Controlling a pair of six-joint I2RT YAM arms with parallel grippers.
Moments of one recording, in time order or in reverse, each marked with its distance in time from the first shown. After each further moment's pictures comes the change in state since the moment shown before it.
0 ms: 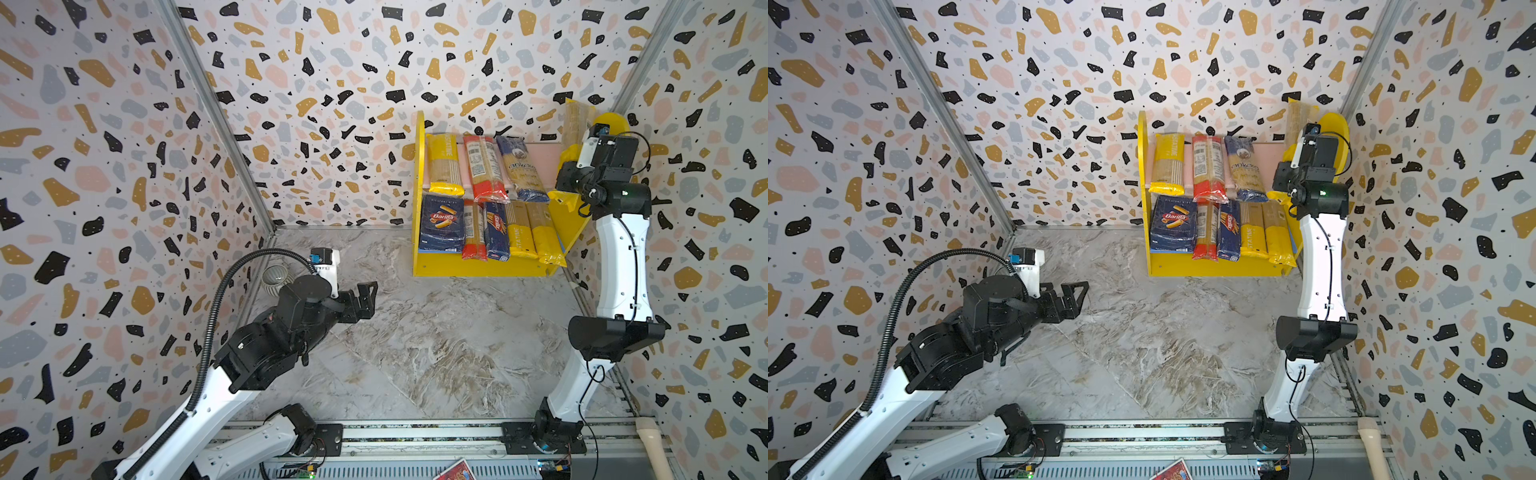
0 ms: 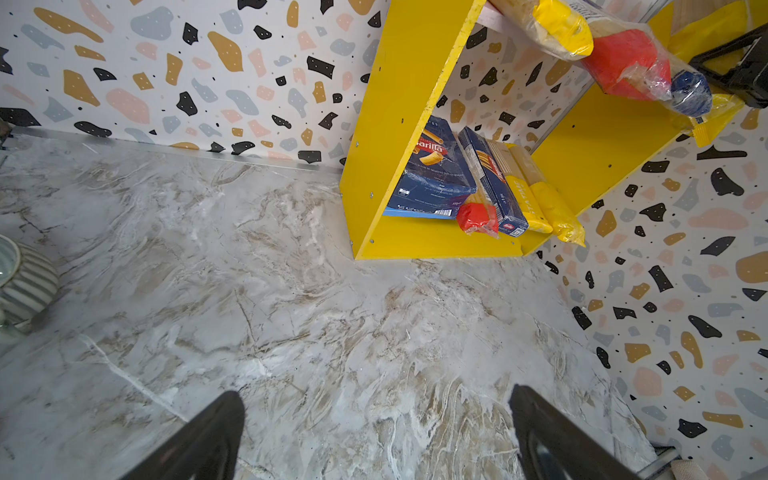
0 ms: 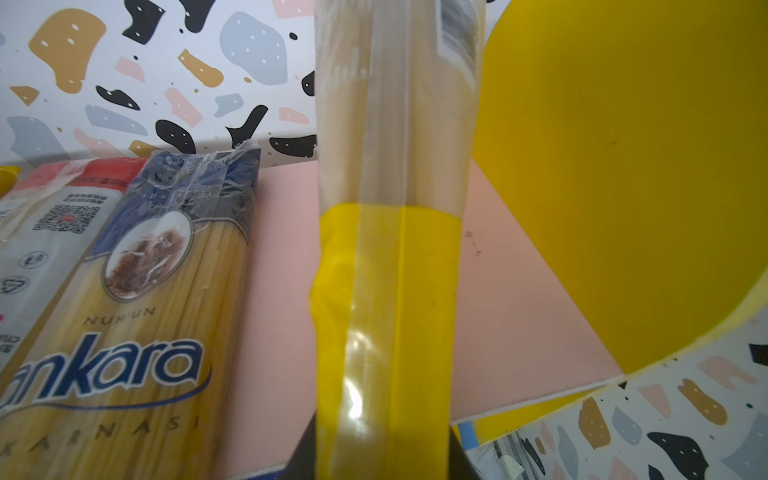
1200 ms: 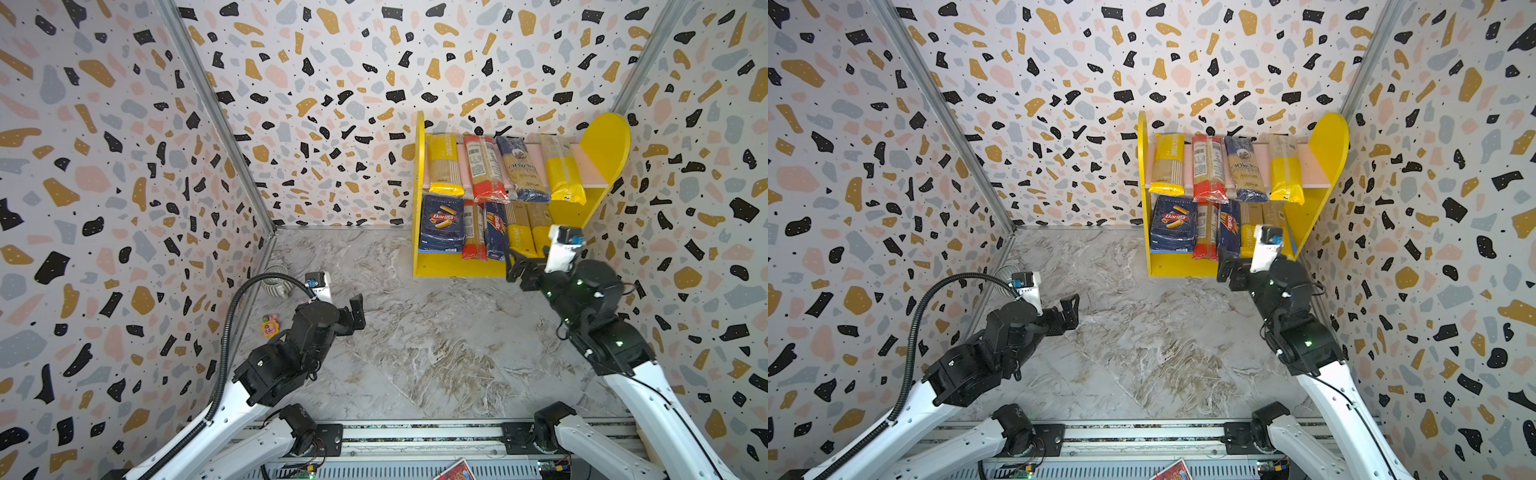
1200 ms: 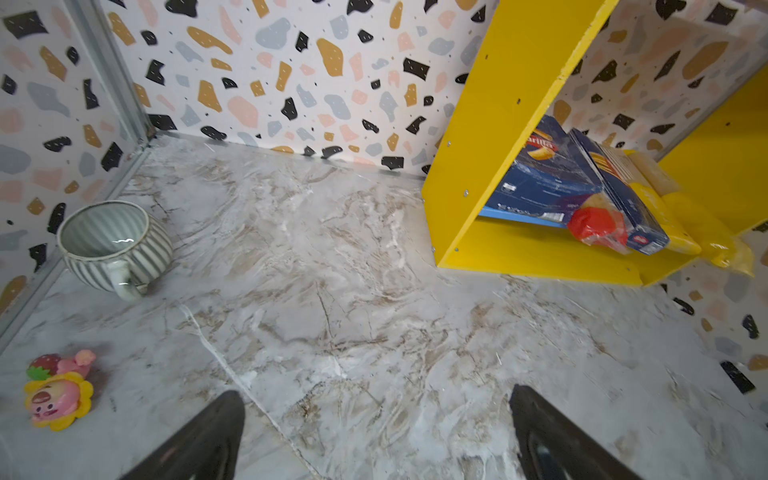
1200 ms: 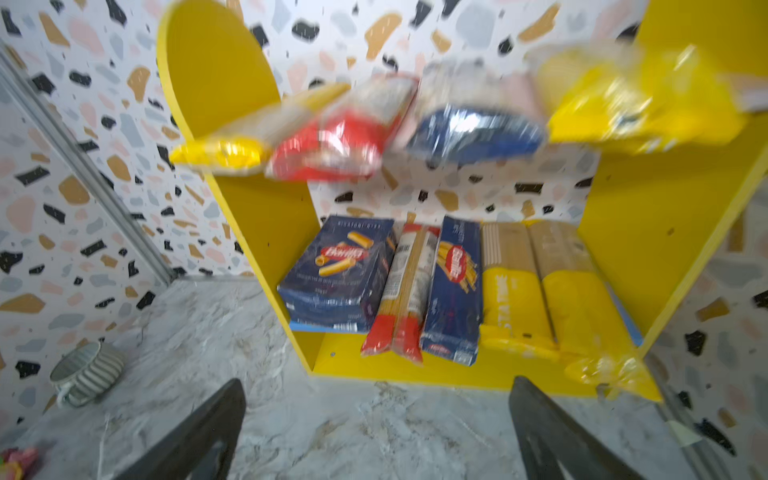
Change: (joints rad) left arm 0.000 -0.166 -0.375 0.186 -0.278 0.001; right arm 0.496 -1.068 -1.526 0.565 0.116 0.154
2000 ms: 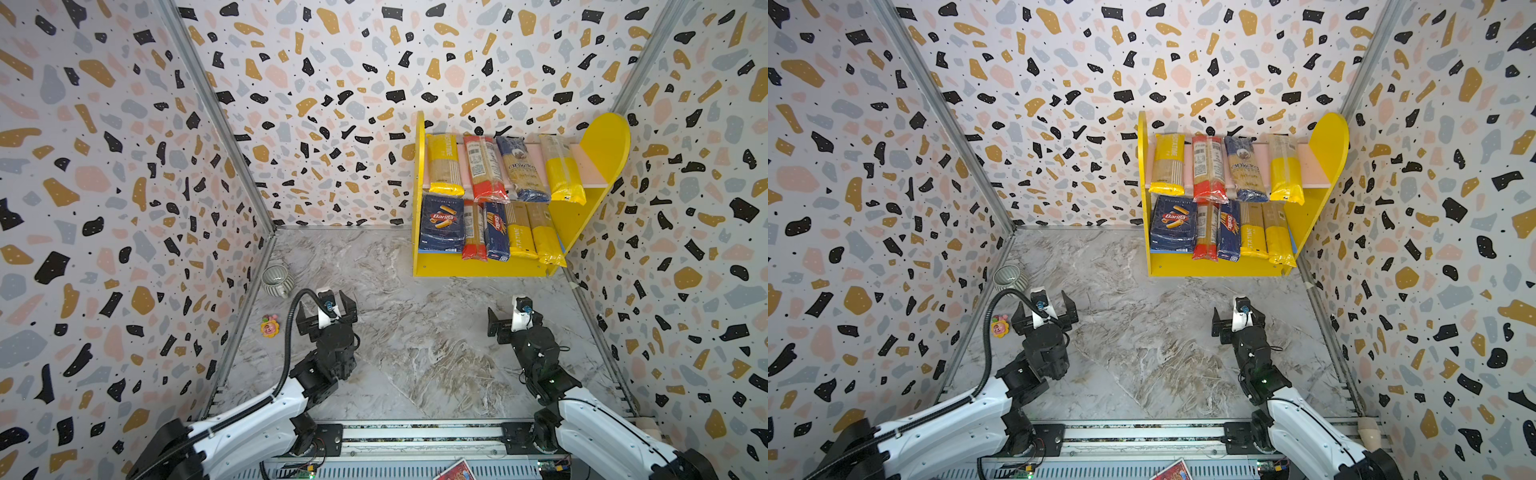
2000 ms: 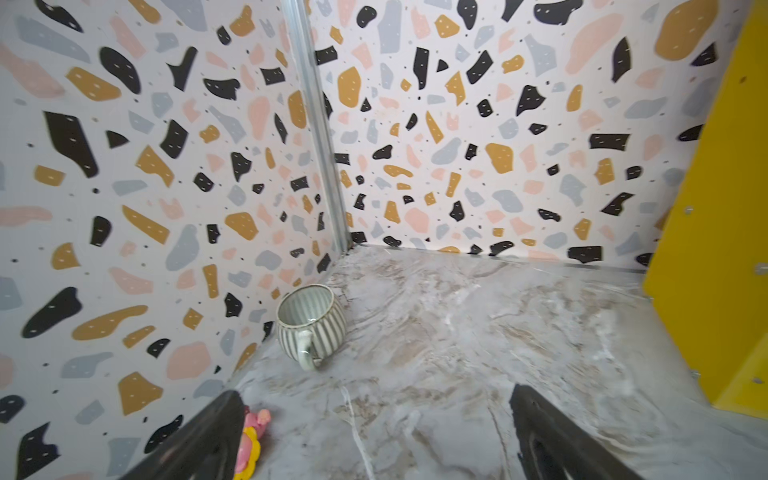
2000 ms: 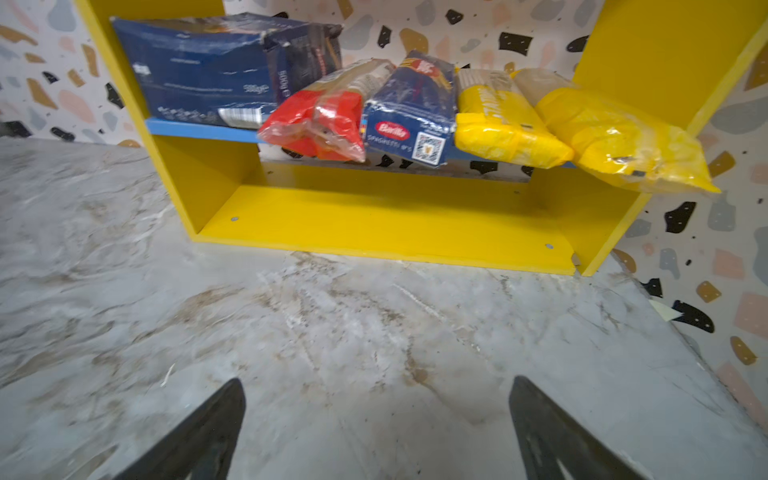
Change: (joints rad) left arm 0.006 0.233 -0.528 1.126 -0.645 0.546; right arm -0.071 -0.020 -0.826 0.831 0.107 -0.162
